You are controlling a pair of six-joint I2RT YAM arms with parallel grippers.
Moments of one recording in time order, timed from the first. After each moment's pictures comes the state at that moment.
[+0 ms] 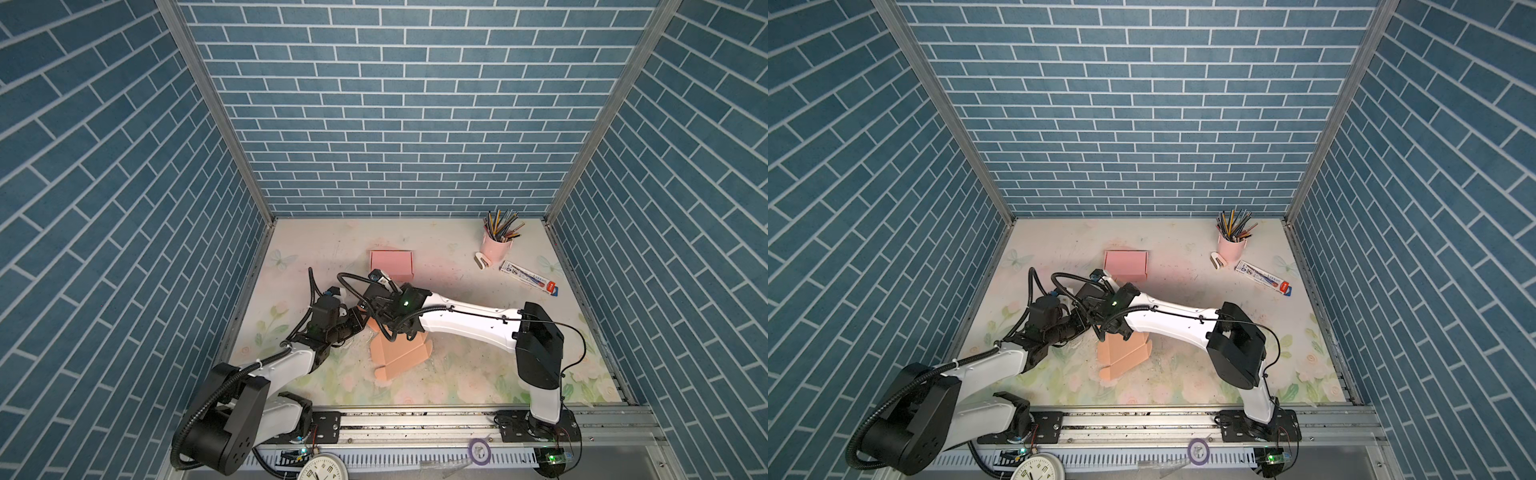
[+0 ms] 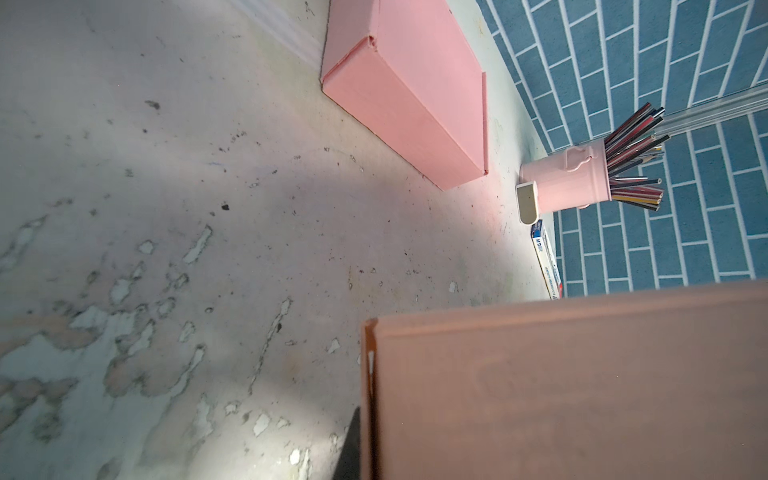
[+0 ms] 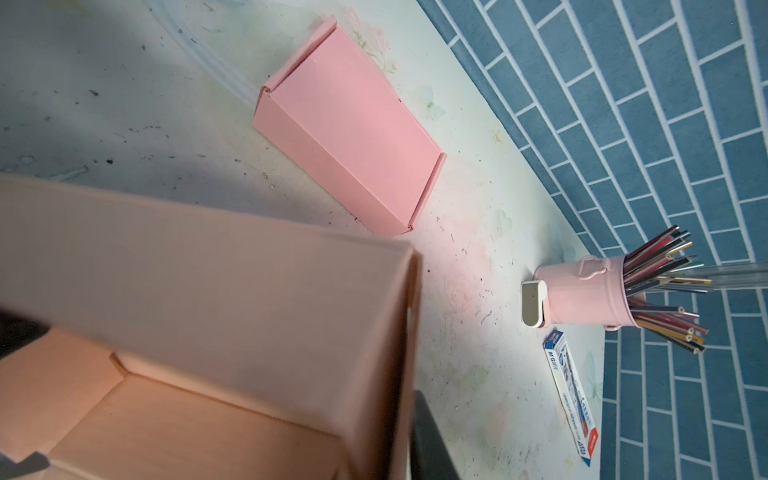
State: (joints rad) left arm -0.35 1.22 0.31 0.30 0.34 -0.88; right arm 1.20 1.95 1.61 -0.83 0.81 0.21
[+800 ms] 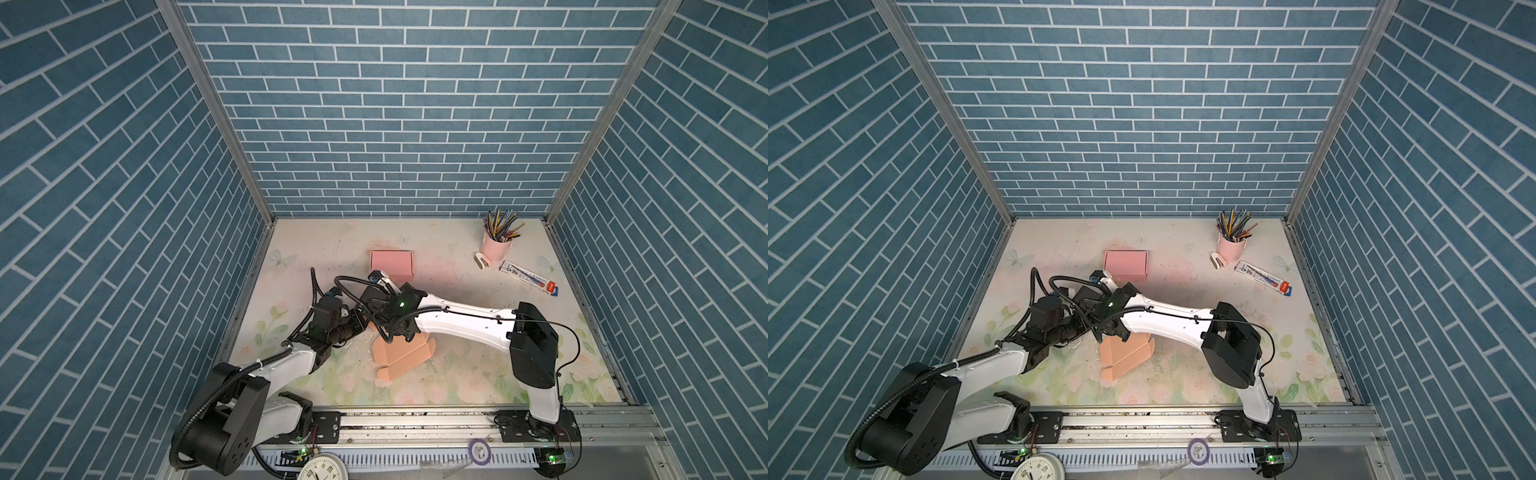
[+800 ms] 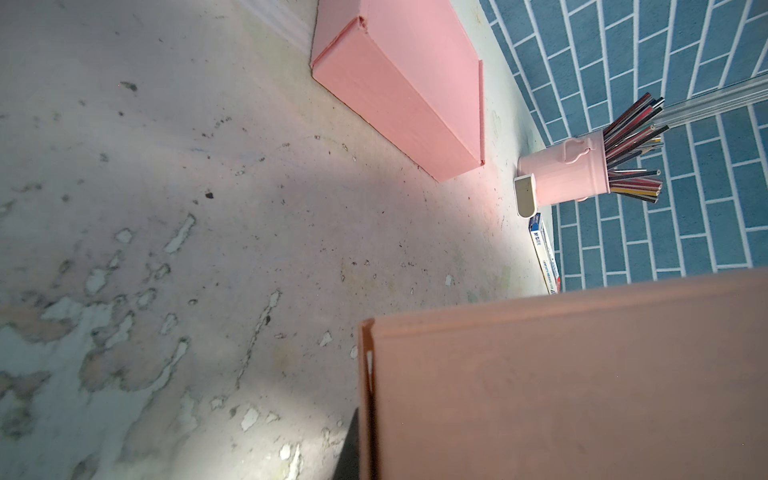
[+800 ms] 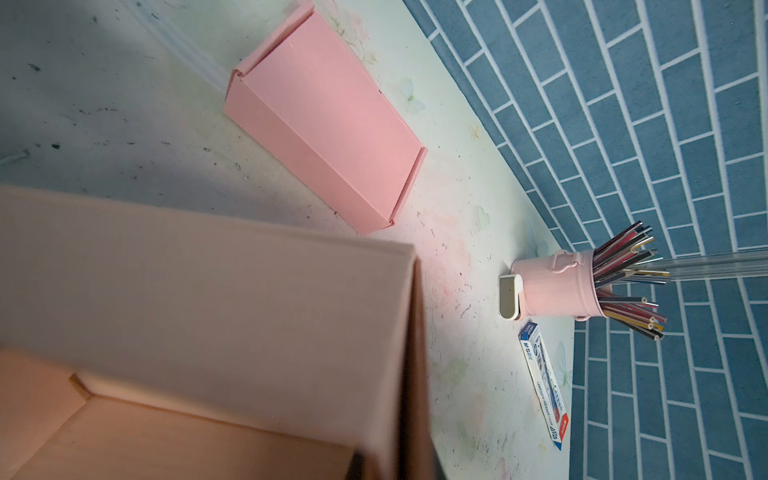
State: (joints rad) left arm -0.37 1.22 0.32 0.30 0.34 -0.89; right arm 1.21 1.98 1.64 -0.88 0.88 0.22
